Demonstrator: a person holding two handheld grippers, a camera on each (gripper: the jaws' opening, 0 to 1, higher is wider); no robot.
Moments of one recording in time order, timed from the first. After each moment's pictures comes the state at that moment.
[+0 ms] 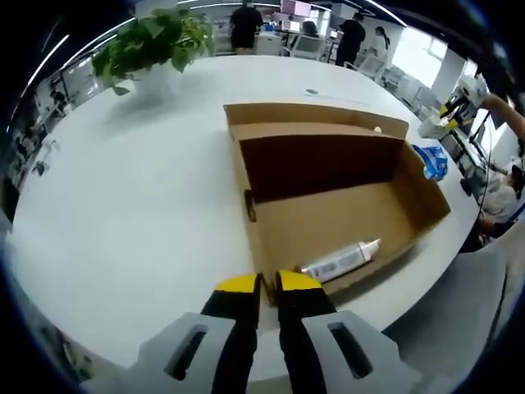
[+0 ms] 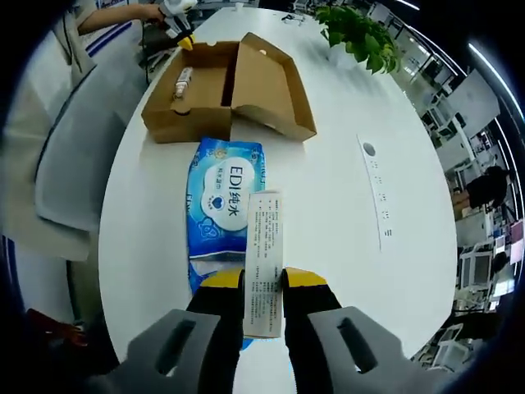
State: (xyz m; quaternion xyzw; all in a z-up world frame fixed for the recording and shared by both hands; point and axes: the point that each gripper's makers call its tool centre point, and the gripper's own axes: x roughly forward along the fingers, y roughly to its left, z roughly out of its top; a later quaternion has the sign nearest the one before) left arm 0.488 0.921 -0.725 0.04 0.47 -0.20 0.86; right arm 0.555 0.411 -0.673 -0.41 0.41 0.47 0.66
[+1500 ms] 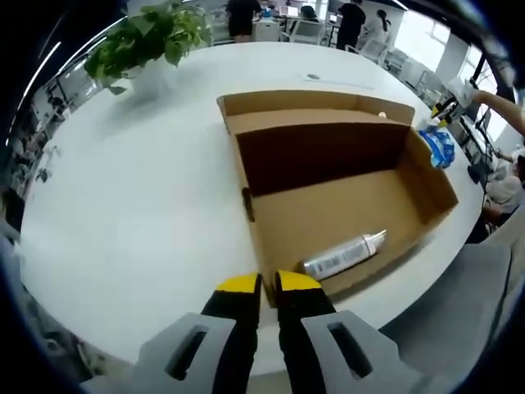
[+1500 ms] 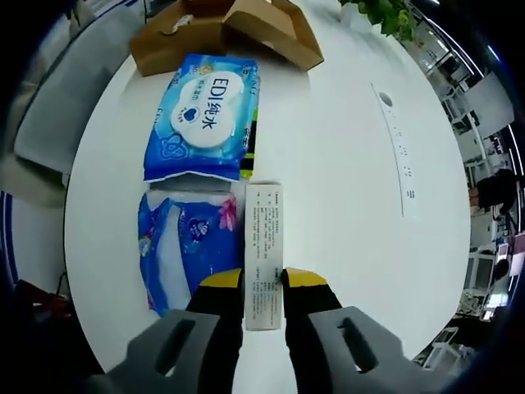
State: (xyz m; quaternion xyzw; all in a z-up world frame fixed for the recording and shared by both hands) left arm 0.491 0.922 -0.729 0.08 0.50 -0.19 0.84; right arm 0.567 0.354 -0.745 -0.44 0.44 0.47 0.62
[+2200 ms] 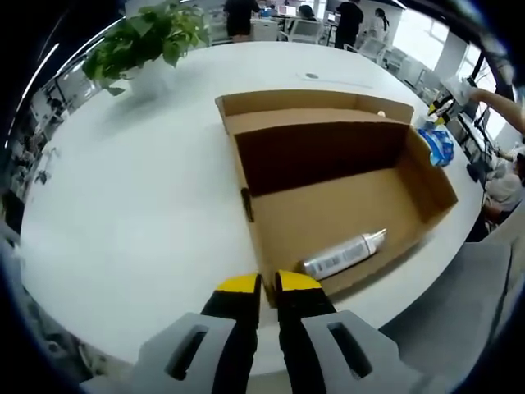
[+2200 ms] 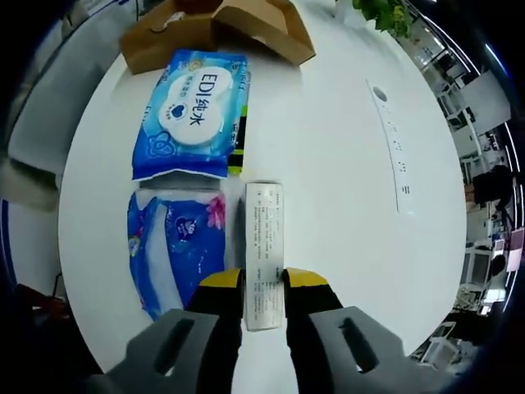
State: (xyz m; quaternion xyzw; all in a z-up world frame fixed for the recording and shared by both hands) left arm 0.490 0.921 -0.728 0.08 0.50 -0.19 0.84; right arm 0.576 0.349 -0.748 -0.45 0.44 0.46 0.62
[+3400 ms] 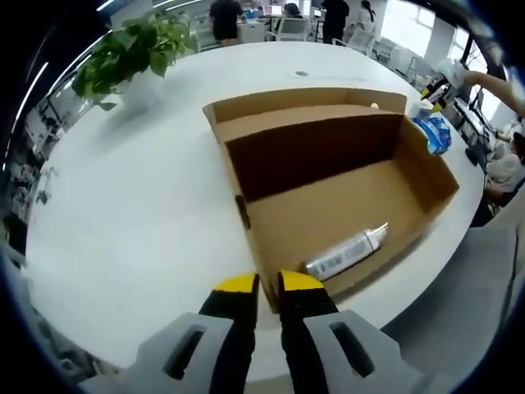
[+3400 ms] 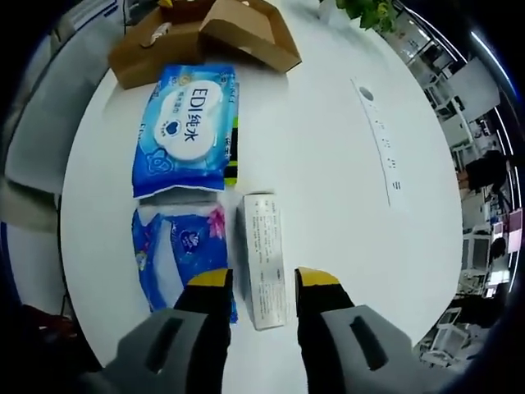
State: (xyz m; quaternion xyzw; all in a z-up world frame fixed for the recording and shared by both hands) left arm 0.495 0.920 -0.728 0.12 0.49 -0.21 0.84; right arm 0.580 0.349 -0.738 -0.43 0.45 0.43 0.66
